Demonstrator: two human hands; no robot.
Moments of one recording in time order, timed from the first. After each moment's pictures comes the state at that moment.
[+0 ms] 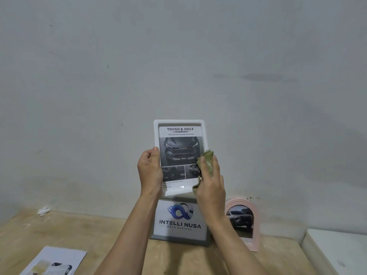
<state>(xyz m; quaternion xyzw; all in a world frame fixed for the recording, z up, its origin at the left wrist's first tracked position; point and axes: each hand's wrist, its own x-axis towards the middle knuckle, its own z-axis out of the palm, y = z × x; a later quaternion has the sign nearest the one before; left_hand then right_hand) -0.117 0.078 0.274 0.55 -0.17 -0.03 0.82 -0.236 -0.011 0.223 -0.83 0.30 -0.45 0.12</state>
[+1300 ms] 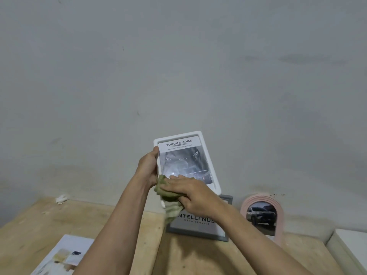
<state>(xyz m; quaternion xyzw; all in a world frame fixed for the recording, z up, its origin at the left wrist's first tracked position) -0.010 0.104 0.248 0.55 -0.07 -0.29 0.78 -0.164 0.020 0.217 -0.96 -0.05 -0.15 0.23</state>
